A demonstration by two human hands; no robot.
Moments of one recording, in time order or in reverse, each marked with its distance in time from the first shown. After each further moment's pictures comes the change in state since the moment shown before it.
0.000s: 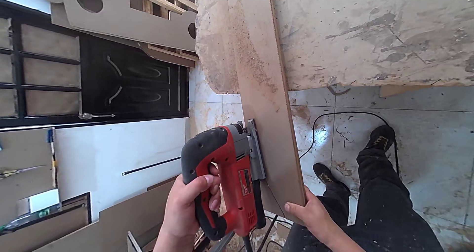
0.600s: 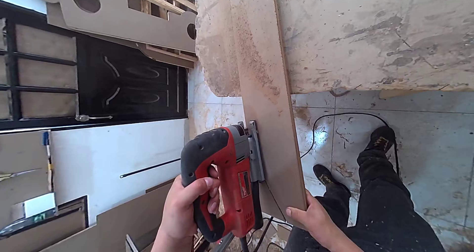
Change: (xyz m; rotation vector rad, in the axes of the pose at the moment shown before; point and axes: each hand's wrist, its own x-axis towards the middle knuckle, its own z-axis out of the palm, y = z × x) left_hand 0.012 0.006 -0.011 0.038 -0.049 0.011; right_hand 0.004 0.002 0.002 -0.006 -0.006 0.026
